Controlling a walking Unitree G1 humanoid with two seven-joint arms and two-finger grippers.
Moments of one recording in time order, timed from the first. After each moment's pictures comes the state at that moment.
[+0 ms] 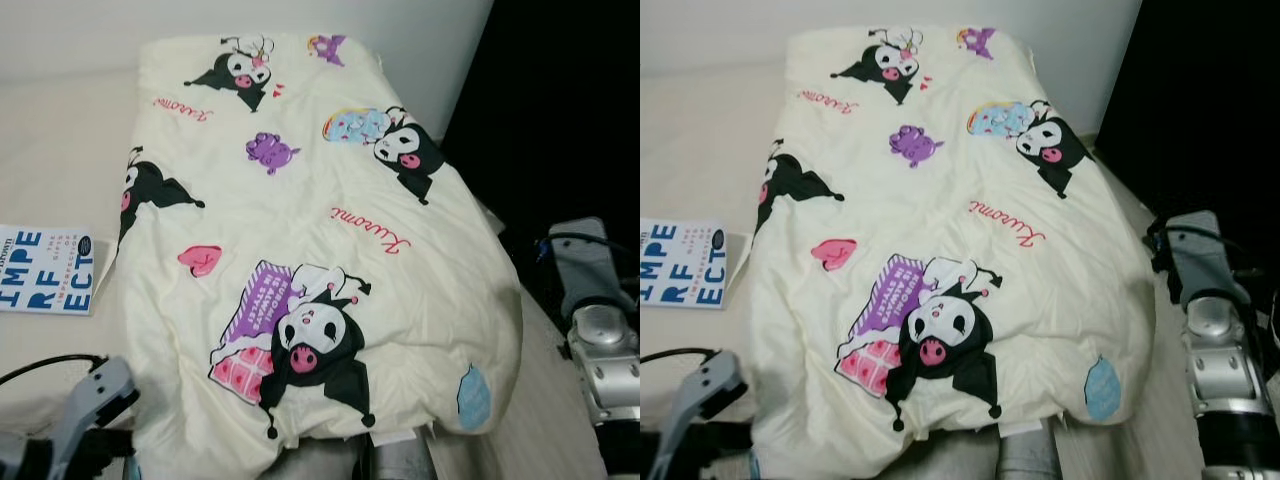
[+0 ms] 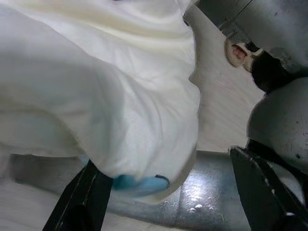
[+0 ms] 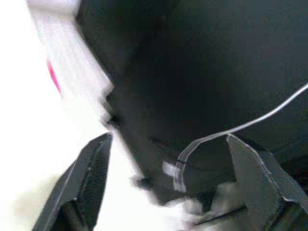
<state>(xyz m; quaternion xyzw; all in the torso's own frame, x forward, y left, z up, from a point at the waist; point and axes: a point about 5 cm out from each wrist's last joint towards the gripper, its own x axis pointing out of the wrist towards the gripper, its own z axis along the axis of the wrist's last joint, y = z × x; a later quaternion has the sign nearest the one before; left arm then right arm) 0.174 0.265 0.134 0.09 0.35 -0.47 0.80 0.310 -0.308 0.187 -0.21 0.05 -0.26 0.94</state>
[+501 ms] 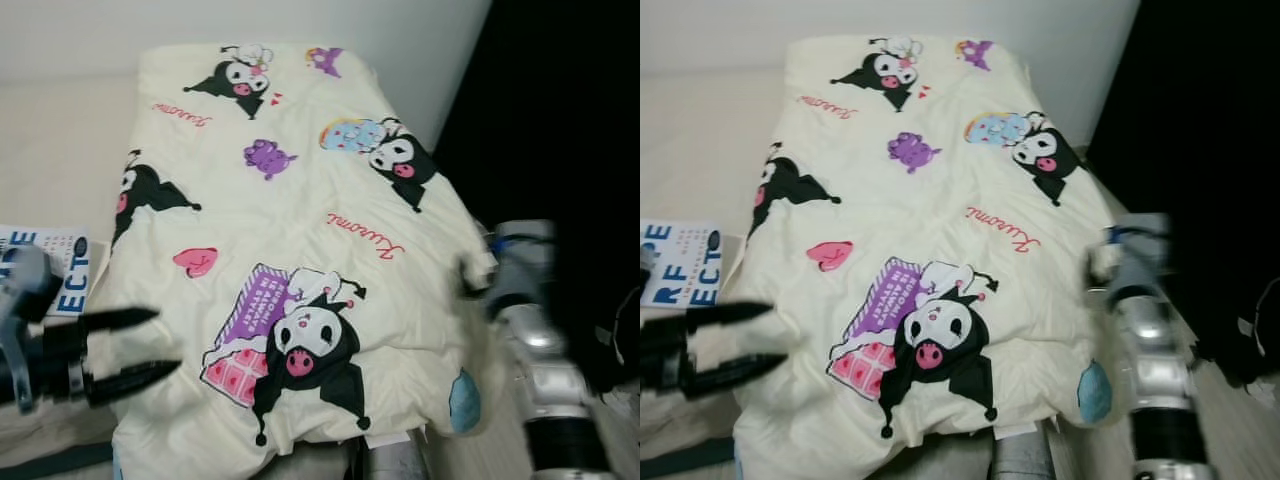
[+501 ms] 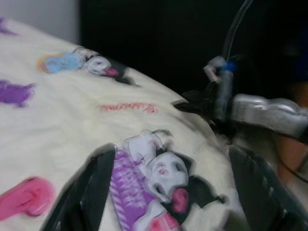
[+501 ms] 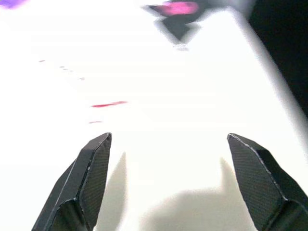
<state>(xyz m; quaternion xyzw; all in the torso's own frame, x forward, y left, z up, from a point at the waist) 0.223 0.256 0.236 -0.01 -0.09 -0.44 0.89 0.324 -0.193 0.137 0.00 0.03 0.05 1.00</state>
